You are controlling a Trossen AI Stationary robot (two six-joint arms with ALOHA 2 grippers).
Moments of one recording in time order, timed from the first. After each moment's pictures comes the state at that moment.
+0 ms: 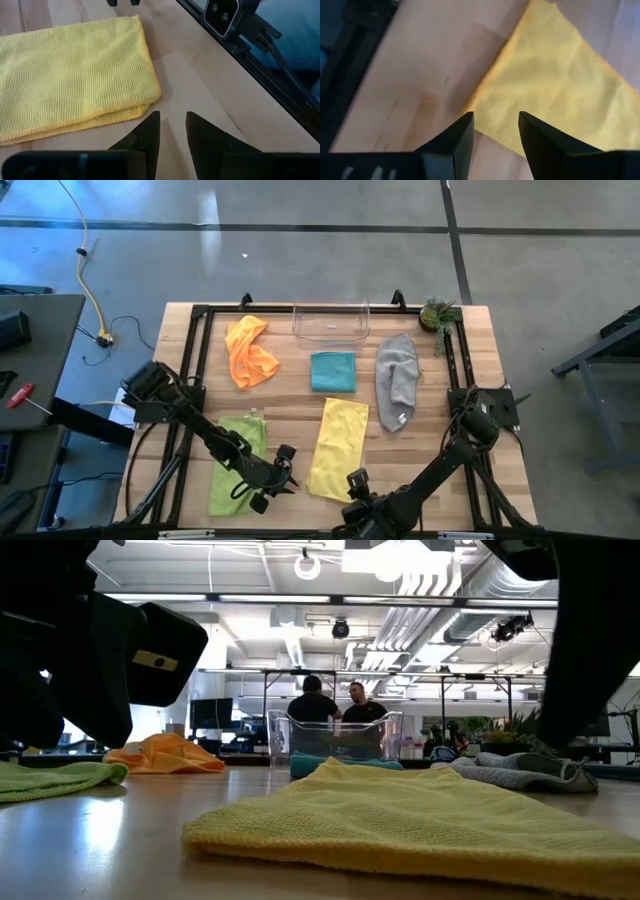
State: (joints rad) left arm -0.56 1.82 0.74 0.43 -0.19 -0.09; right arm 0.80 2.22 1.71 -0.83 0.47 0.31
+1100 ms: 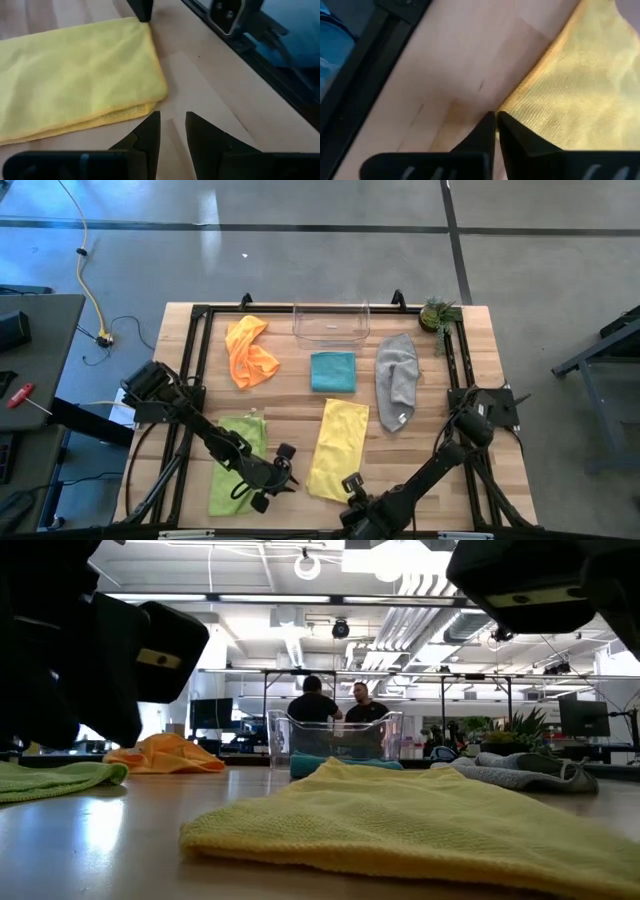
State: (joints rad) left arm -0.56 1.82 0.74 0.43 -0.23 -0.07; right arm 0.77 2.27 1.69 -0.76 0.37 0.21
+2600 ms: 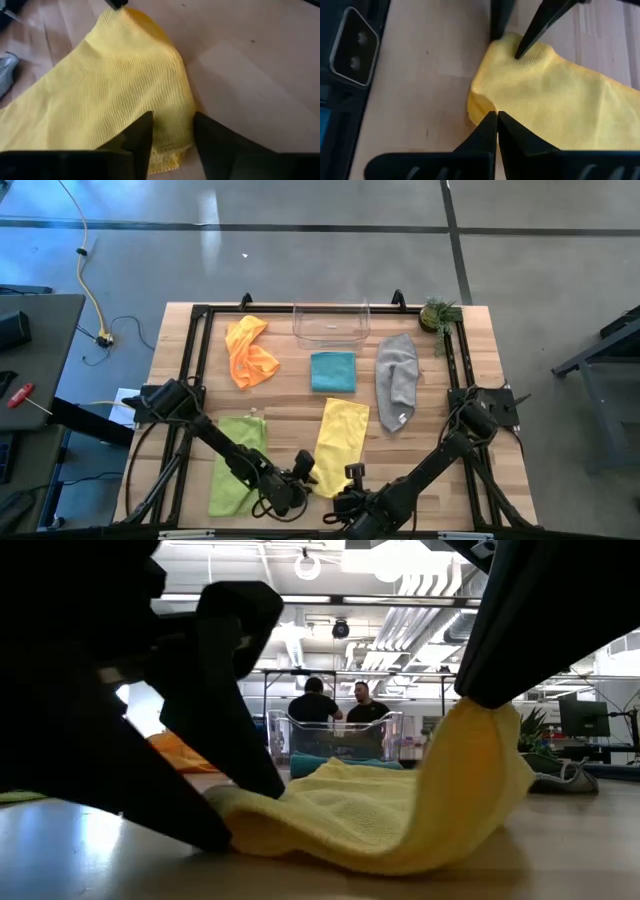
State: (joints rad) left arm -0.54 2.05 1.05 0.18 -0.42 0.23; right arm 0.75 2.19 1.71 -0.74 0.51 0.49
